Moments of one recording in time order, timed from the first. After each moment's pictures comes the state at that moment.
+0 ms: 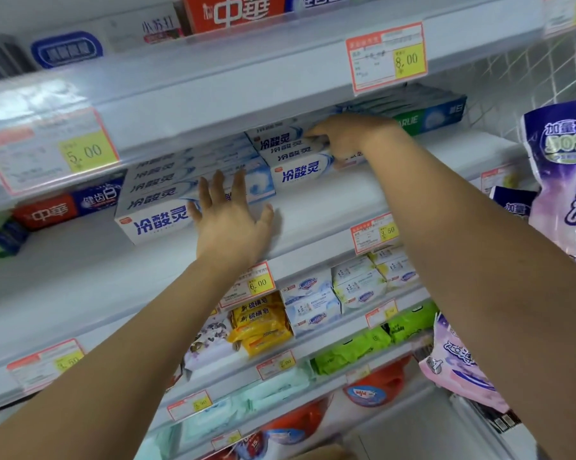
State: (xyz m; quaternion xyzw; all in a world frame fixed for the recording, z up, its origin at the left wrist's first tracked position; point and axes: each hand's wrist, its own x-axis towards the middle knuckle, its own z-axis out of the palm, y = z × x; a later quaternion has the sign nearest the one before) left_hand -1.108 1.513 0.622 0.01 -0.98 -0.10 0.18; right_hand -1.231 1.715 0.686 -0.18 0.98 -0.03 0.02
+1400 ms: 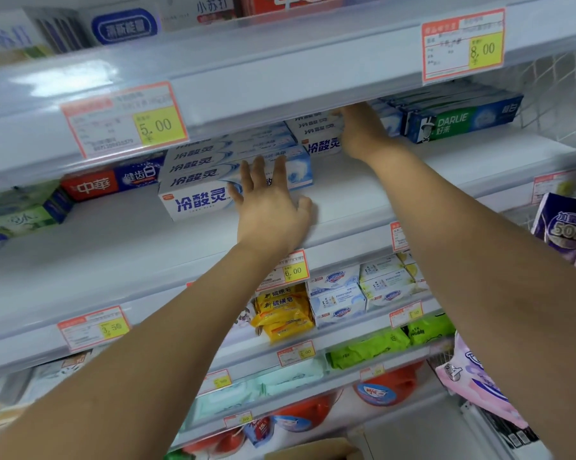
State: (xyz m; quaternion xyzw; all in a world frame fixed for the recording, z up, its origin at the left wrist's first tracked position) left_hand -1.105 1.514 0.624 0.00 -0.98 -0.13 0.18; right_hand -1.258 1.670 0.652 -0.11 0.94 -0.28 -0.15
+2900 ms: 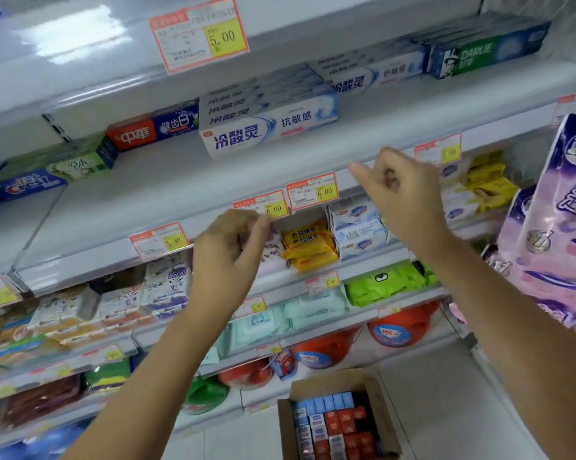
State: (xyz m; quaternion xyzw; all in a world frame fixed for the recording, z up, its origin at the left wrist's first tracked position) left_hand -0.927 1.431 0.591 -0.05 -0.89 -0.39 0.25; right_hand -1.008 1.650 0.580 -0.19 0.79 -0.49 -0.31
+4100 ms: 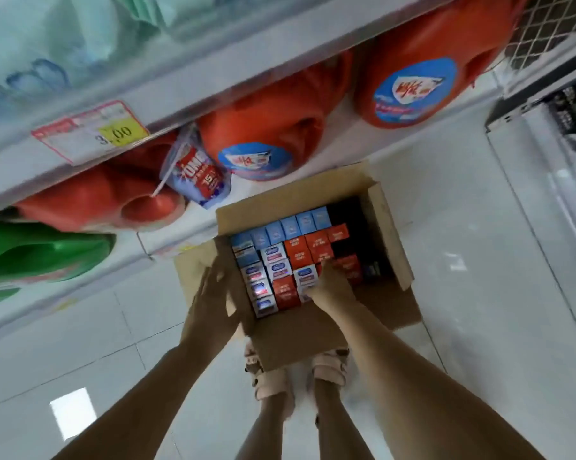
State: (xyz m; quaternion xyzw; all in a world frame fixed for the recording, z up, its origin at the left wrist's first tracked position) left_hand -0.803 1.332 -0.095 0.01 -0.93 -0.25 -0.28; right_hand -0.827 1.546 -0.143 0.25 0.82 -0.28 0.44
